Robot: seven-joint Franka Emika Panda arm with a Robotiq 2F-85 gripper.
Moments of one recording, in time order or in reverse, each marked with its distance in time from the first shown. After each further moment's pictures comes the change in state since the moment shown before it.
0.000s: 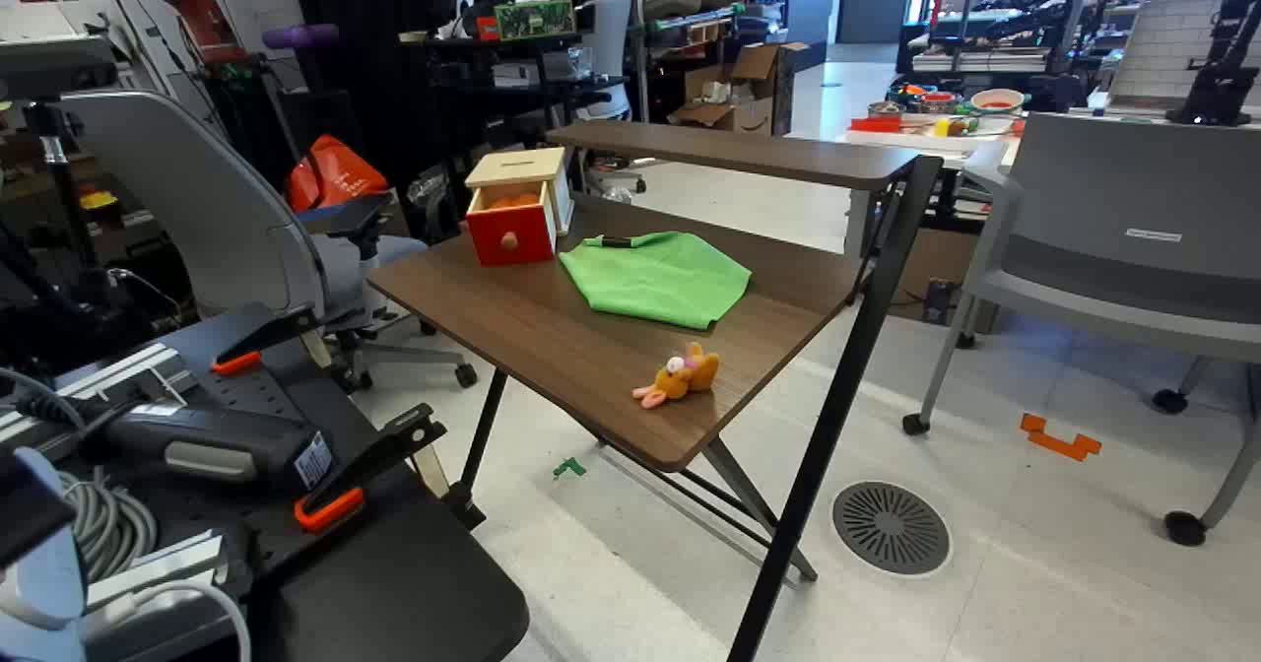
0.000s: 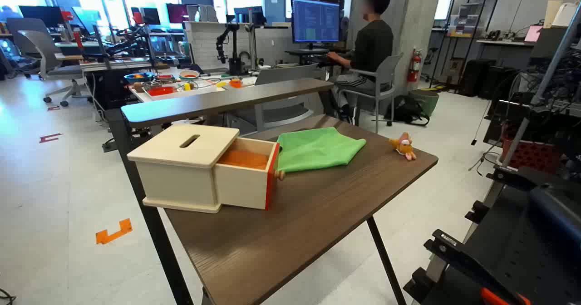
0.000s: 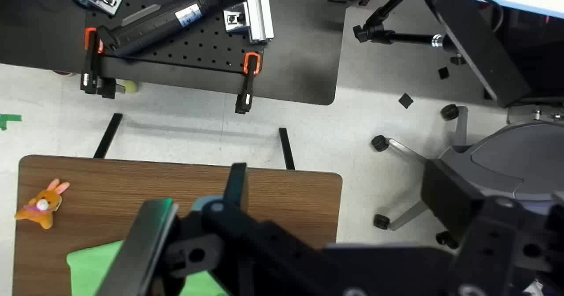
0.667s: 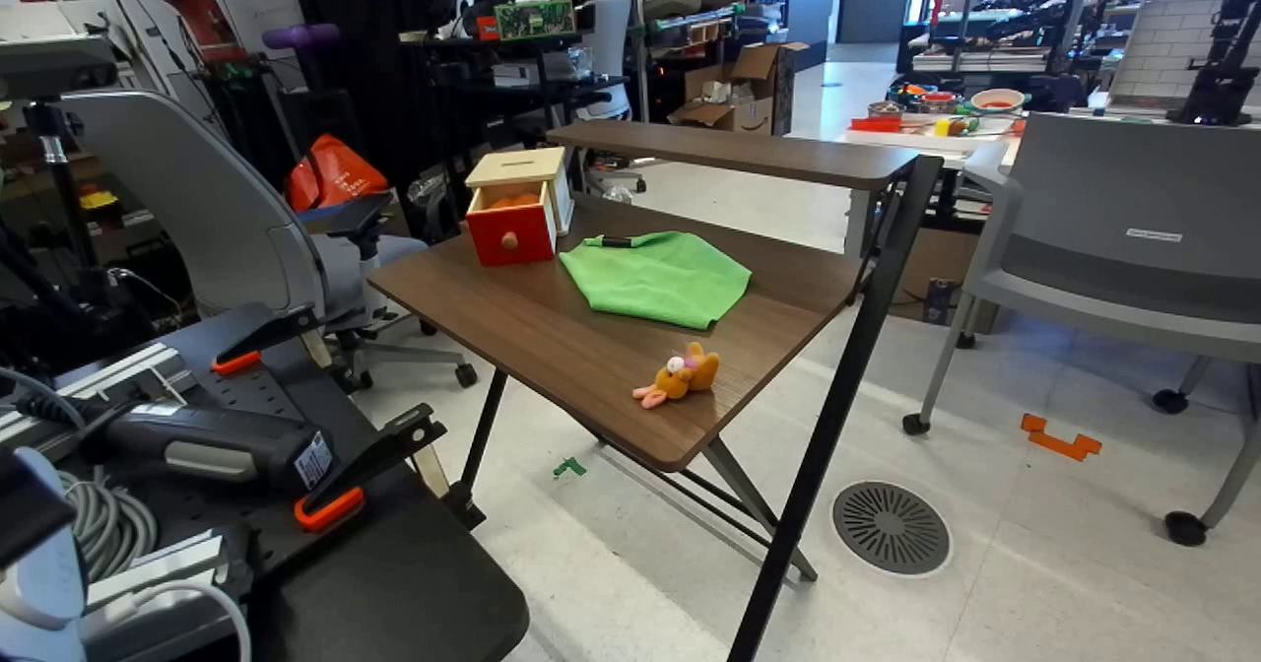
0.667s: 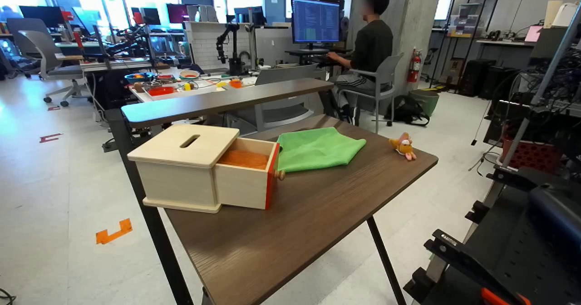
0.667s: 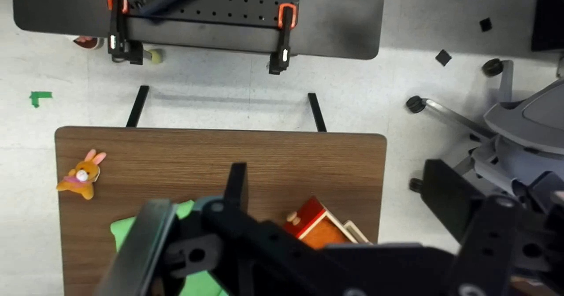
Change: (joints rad) arm -0.044 0.033 -0.002 -0.086 -0.066 0.200 0.000
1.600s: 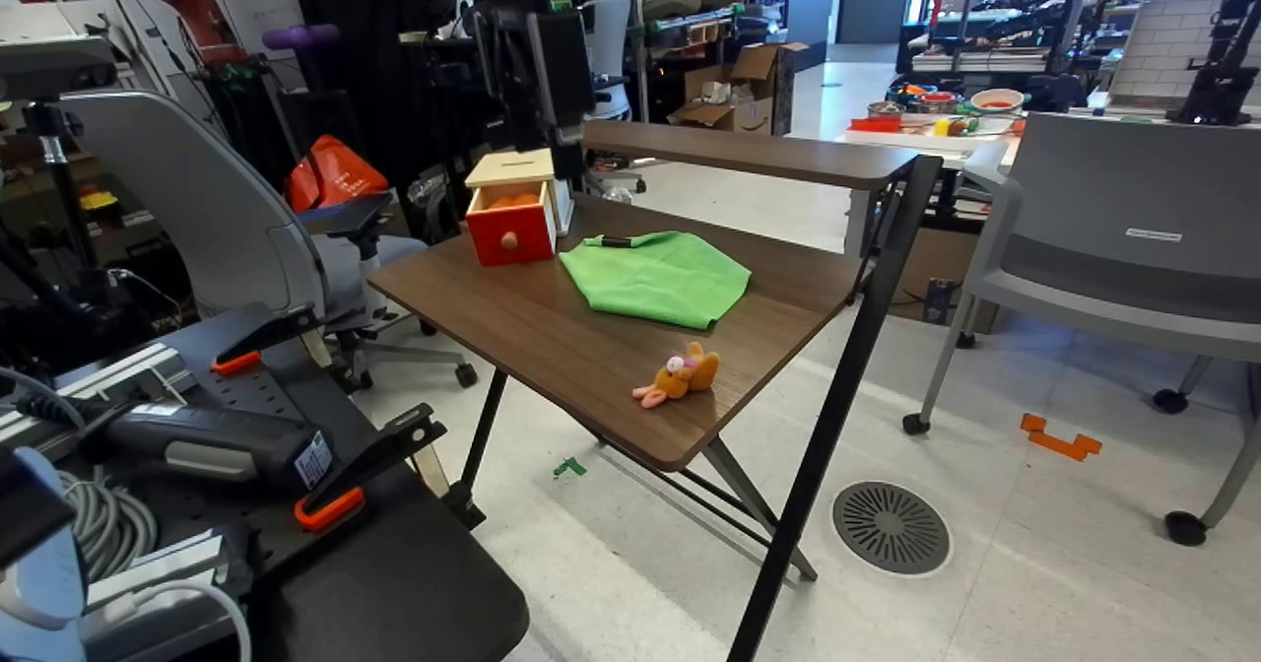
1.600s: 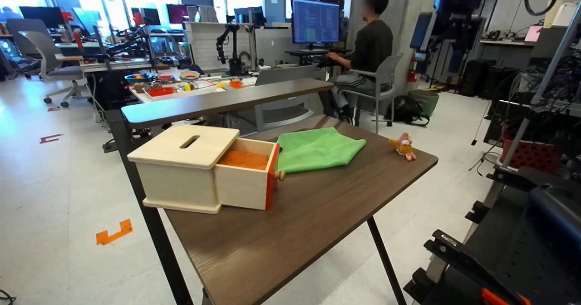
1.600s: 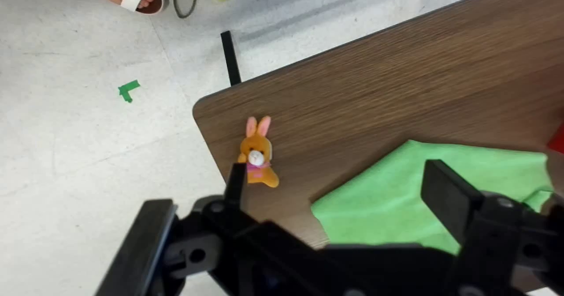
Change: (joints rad) arm -0.208 0.341 -0.177 -0.253 -0.113 0.776 0.031
